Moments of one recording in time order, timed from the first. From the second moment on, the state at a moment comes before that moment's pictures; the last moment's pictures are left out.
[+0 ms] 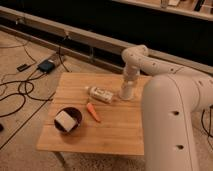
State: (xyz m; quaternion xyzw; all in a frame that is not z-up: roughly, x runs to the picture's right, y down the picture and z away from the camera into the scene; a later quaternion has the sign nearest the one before) arm 0.156 -0.010 0.909 -0.21 0.20 0.65 0.70
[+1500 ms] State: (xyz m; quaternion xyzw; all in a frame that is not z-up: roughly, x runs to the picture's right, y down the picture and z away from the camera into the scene) arm 0.151 -0.031 0.809 -0.19 0.15 0.70 0.68
